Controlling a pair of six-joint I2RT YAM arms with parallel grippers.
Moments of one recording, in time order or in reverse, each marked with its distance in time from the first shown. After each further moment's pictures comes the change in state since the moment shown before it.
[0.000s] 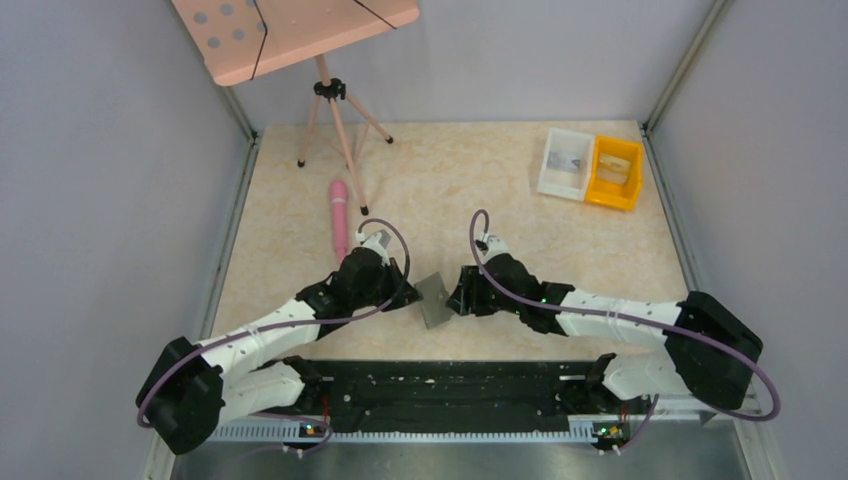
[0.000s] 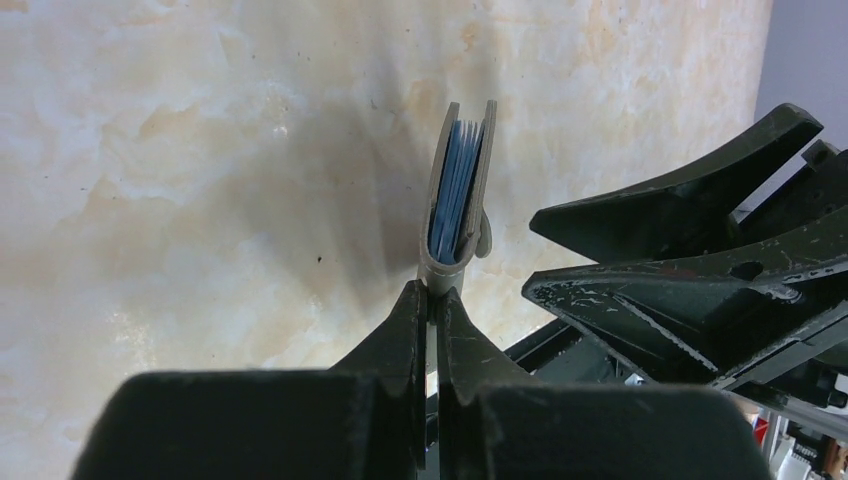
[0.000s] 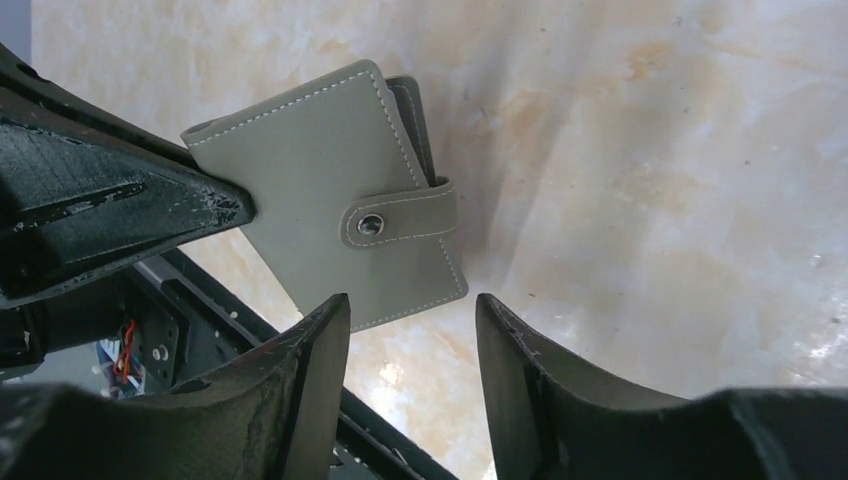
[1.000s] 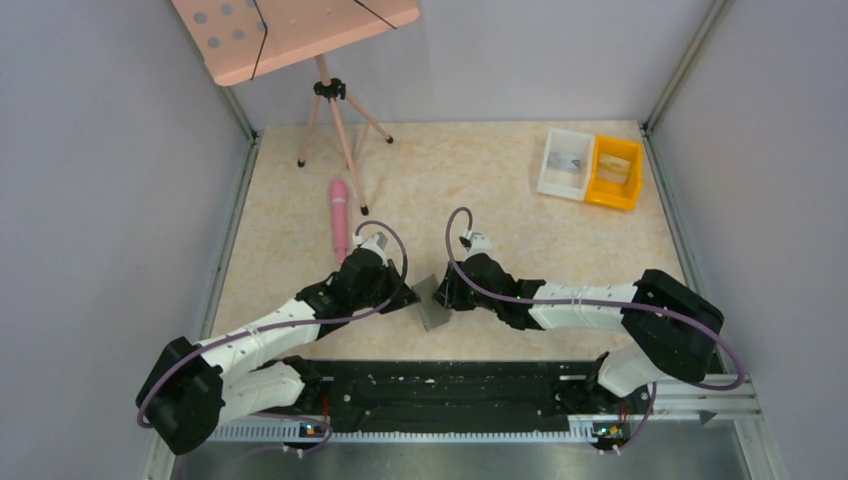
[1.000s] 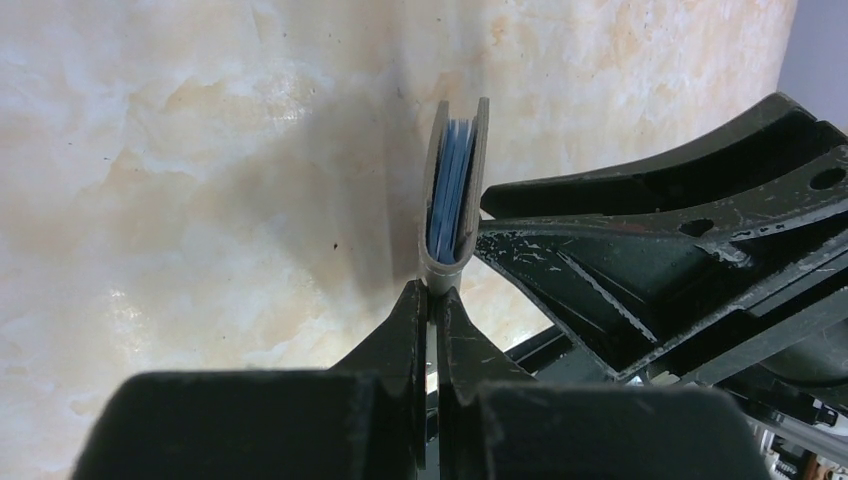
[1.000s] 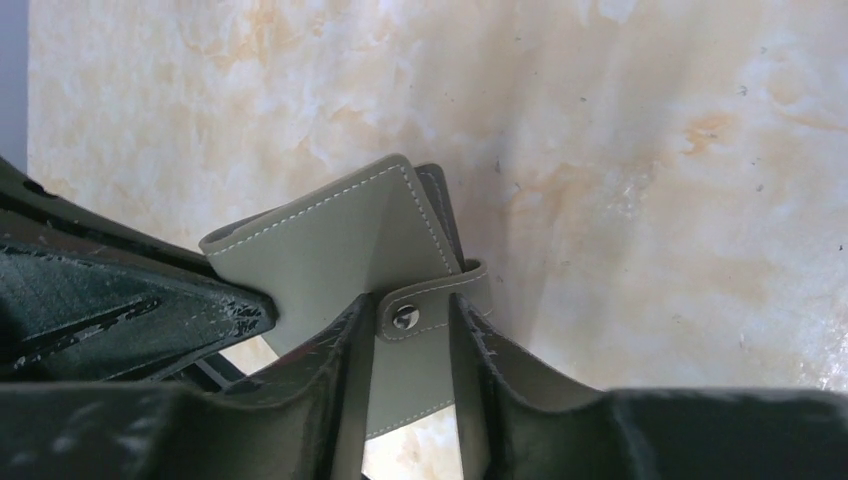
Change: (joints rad) left arm 0.000 -0.001 0.002 -0.048 -0.022 -0.045; right arm 0.064 0.227 0.097 0.134 0.117 0.068
